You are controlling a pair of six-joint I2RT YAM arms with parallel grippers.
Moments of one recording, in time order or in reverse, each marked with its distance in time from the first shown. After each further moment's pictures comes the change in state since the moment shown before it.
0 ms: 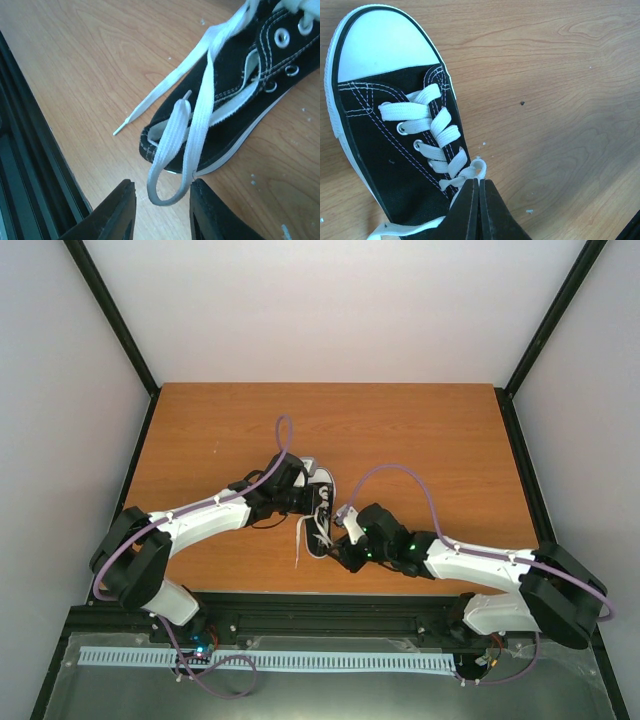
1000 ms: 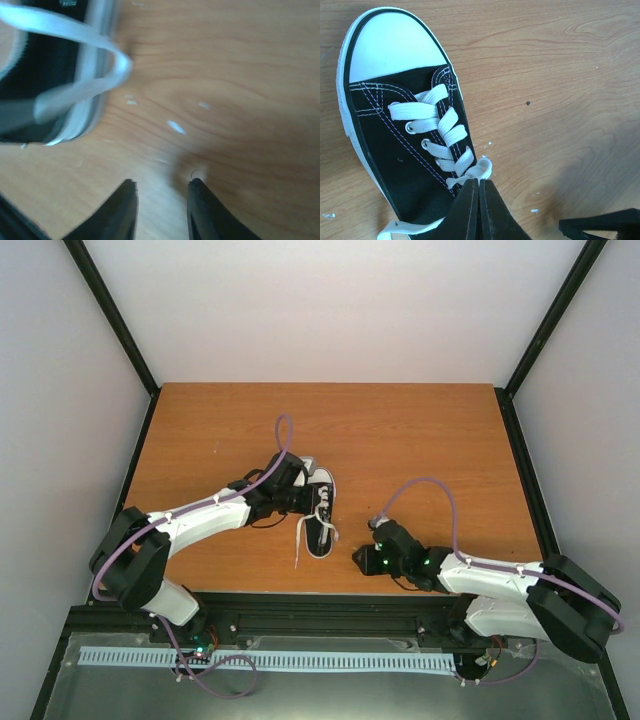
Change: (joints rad) left arm 0.000 -0.003 0.012 -0.029 -0.021 0.009; right arm -0.037 -0.098 -0.176 0.013 0.159 0.443
